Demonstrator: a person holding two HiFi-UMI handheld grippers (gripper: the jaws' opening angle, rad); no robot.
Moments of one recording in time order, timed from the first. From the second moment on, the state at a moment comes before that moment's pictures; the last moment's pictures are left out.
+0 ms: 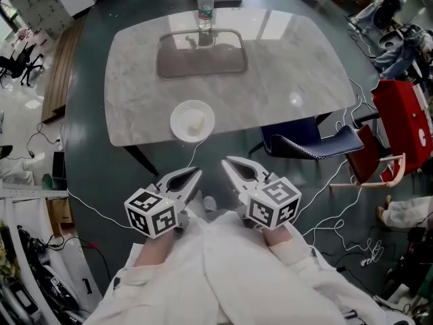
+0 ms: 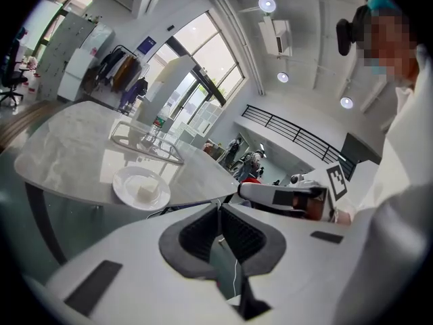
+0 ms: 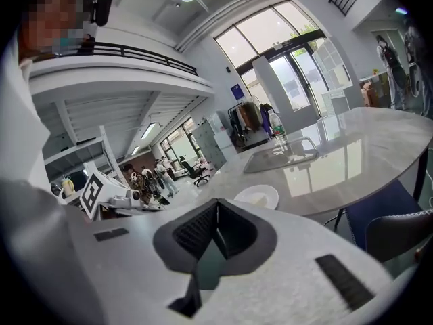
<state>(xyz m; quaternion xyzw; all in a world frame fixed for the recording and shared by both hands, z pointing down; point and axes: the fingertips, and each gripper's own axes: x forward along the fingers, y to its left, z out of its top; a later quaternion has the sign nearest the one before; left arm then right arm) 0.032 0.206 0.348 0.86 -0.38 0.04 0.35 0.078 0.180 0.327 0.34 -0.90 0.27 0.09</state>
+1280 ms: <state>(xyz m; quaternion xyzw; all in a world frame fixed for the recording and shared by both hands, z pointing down) -0.037 0.062 0.359 0.89 -0.28 0.08 0.36 0.002 0.047 0.350 0.40 -0.86 0.29 0.11</state>
